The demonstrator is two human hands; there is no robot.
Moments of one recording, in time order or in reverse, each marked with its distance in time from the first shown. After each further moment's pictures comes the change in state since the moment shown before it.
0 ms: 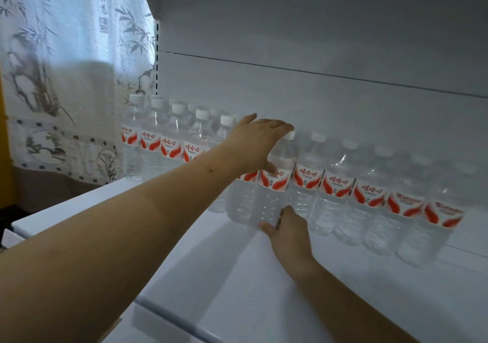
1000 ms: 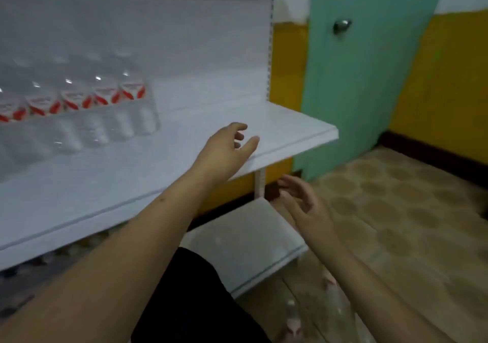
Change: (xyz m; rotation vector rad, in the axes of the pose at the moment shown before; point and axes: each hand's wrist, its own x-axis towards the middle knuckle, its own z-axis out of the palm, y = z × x) left_hand -0.140 0.458 -0.083 -1.152 -0.332 0.232; right_hand -0.451 0.166 -0.286 0.328 0.624 0.280
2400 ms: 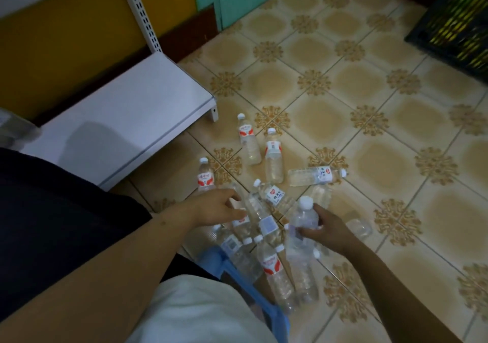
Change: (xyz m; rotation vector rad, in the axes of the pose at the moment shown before) left_hand -0.232 -0.053 0.399 0.124 -1.221 -0.320; right_hand -0.323 0.339 -0.258 -0.400 -0.231 0.790
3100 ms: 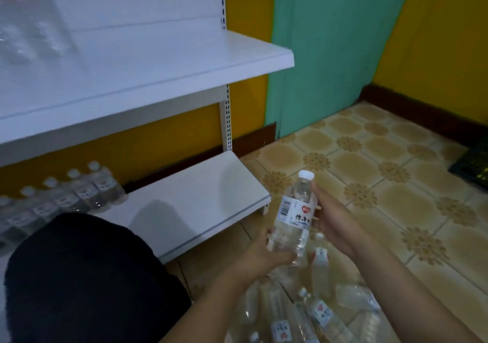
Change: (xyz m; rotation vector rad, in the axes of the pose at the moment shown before) left_hand -0.050 0.002 -0.077 -0.815 0.425 0.239; right_hand 0.063 -0.318 -0.042 0.671 -0.023 -0.220
